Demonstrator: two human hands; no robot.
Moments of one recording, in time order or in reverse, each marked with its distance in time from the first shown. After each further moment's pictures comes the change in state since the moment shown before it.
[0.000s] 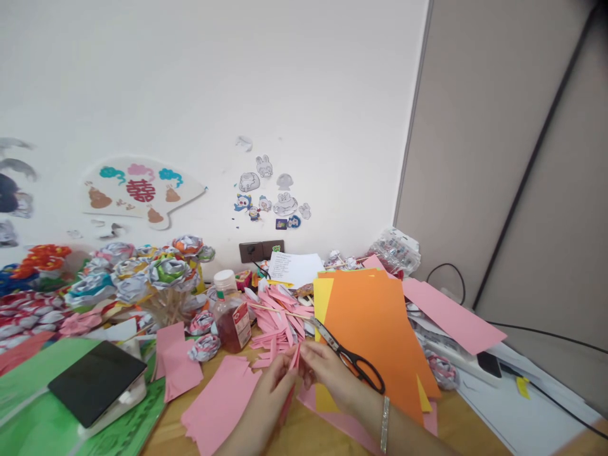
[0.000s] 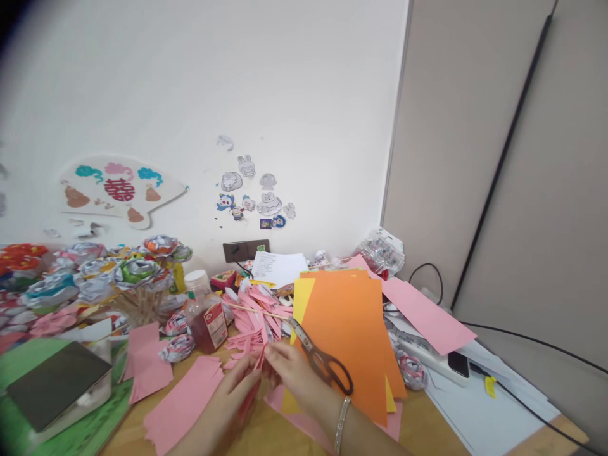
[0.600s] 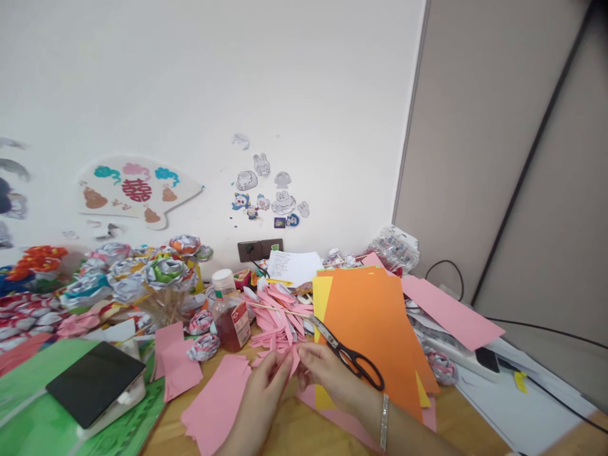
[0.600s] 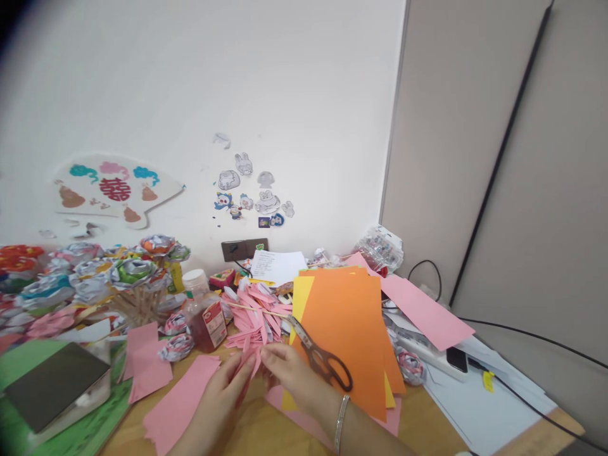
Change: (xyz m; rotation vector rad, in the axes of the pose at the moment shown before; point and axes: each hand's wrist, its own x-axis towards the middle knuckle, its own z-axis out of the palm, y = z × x) left_hand 0.003 0.007 -0.004 0.191 0.150 0.007; right_hand -0.004 0.000 0.001 0.048 -0.083 -0.007
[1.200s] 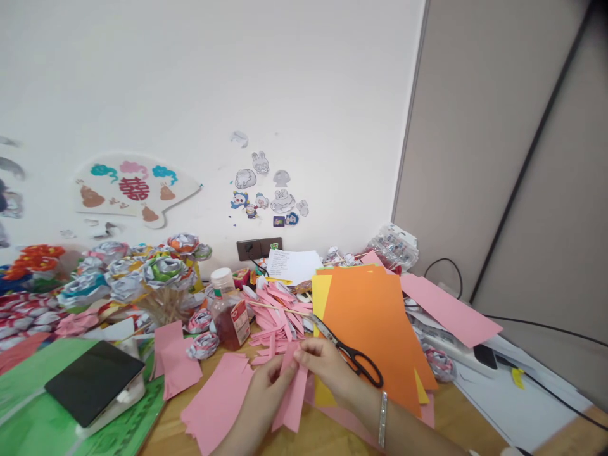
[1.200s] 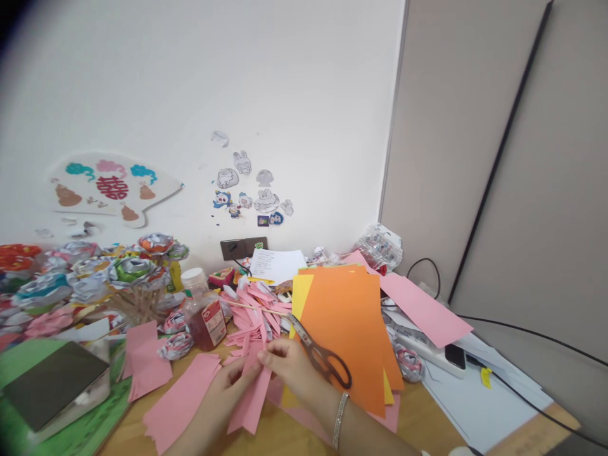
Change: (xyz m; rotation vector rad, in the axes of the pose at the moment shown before) left_hand 0.001 0.000 0.002 -0.090 -0.161 -0.057; right_hand 0.003 0.001 -0.004 -0.168 0.158 -0.068
